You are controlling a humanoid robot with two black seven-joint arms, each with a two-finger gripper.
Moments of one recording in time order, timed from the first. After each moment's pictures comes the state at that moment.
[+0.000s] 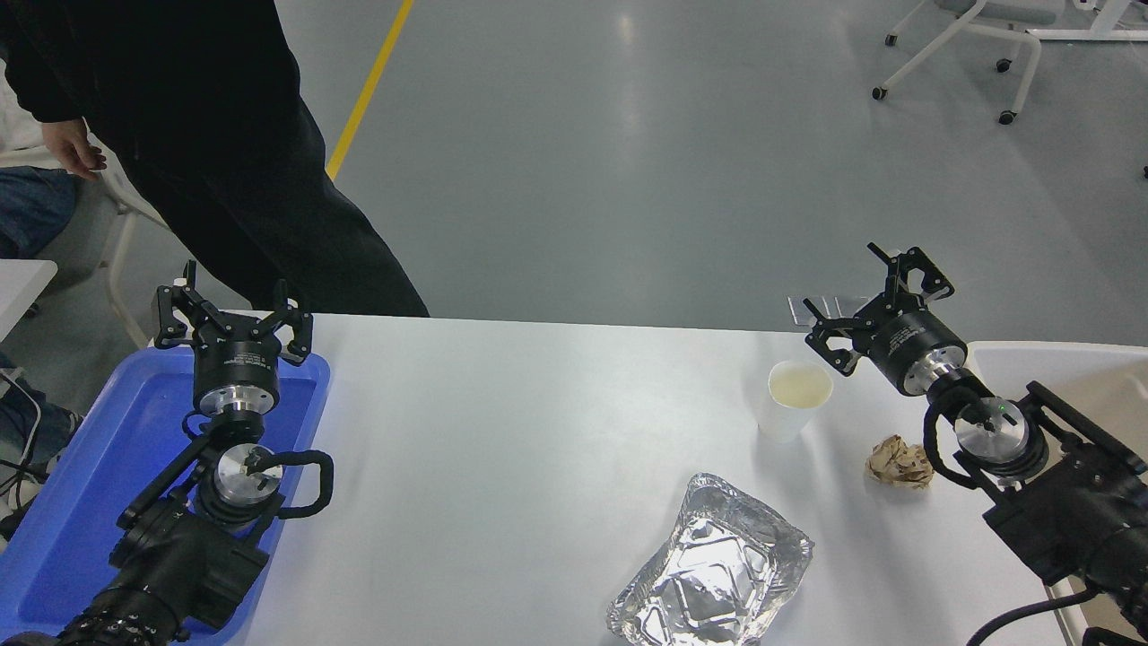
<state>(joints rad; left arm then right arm) -0.52 0.10 -1.25 -0.59 0.09 -0.34 -0.56 0.60 -0.31 0.88 0.64 0.09 0.34 0.02</state>
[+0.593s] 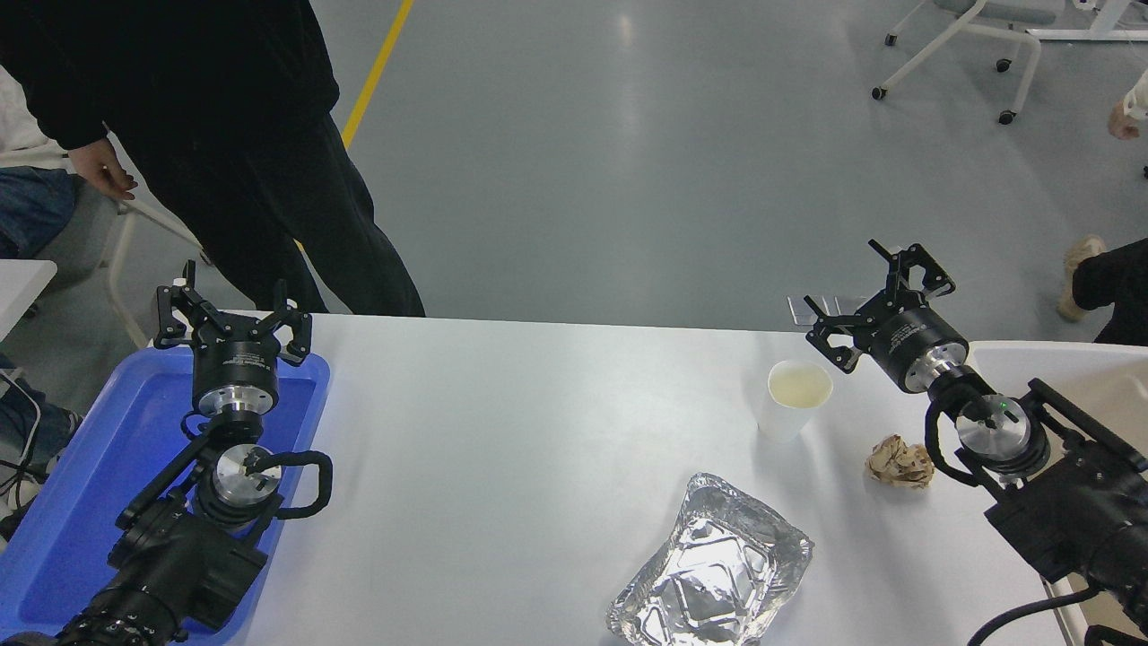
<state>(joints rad) -0.52 0.11 -1.24 -0.59 0.09 -0.34 -0.56 0.60 -0.34 0.87 0.69 0.07 0.34 0.02</state>
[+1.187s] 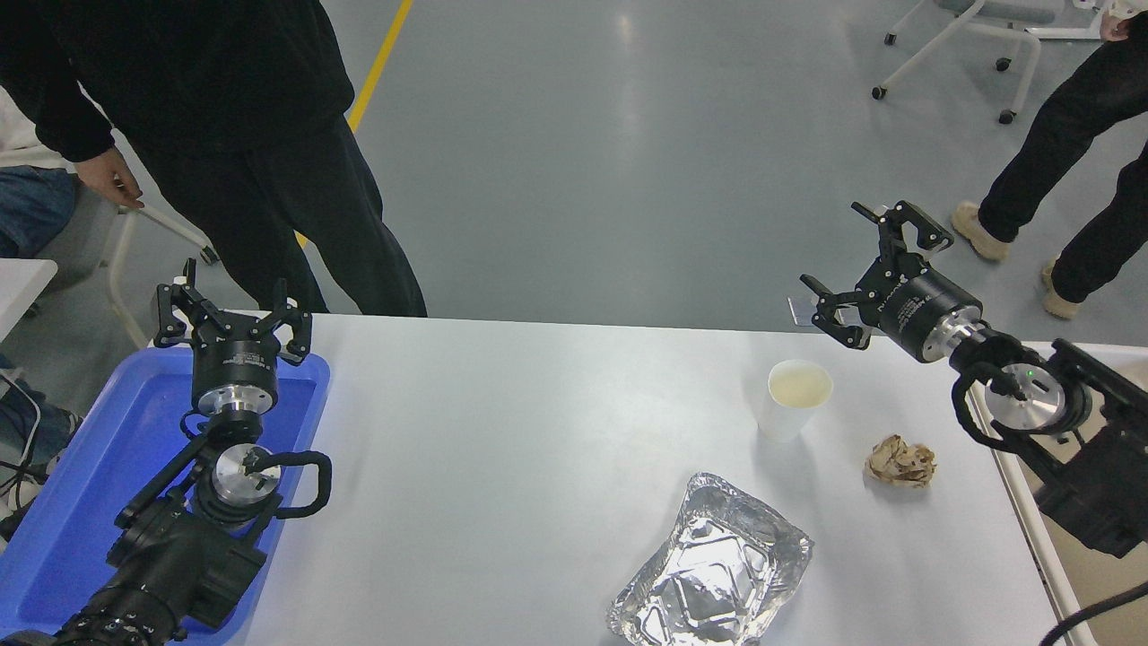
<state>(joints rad) -0.52 0.11 -1.24 -0.58 0.09 -0.34 -0.56 0.73 -0.53 0.64 0.85 -0.06 0.33 0.01</state>
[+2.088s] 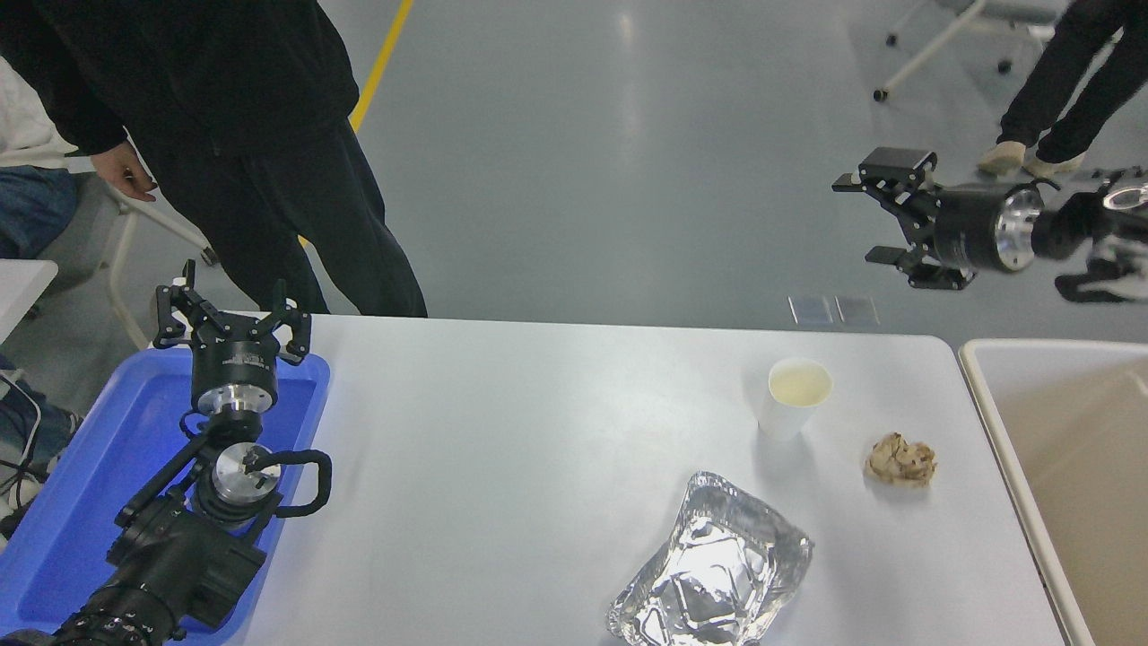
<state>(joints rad) -0.52 0.11 -1.24 -0.59 0.09 -0.34 -0.56 1.66 -0.78 -0.64 1.18 -0.21 0.34 0.00</state>
